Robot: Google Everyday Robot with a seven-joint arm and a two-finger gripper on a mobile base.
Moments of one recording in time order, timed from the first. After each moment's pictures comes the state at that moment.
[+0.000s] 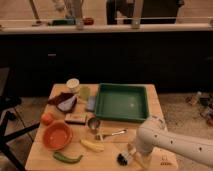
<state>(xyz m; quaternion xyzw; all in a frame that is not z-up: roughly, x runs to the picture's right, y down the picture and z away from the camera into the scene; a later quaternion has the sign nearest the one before) 0.173 0.344 0.758 -0.35 -0.12 -0.21 0.90</state>
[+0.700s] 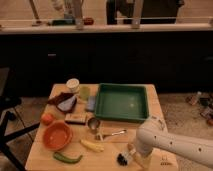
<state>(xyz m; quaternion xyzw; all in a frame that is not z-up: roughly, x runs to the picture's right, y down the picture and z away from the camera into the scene) 0.172 0.347 0.758 -0.35 -0.11 -0.21 0.90</state>
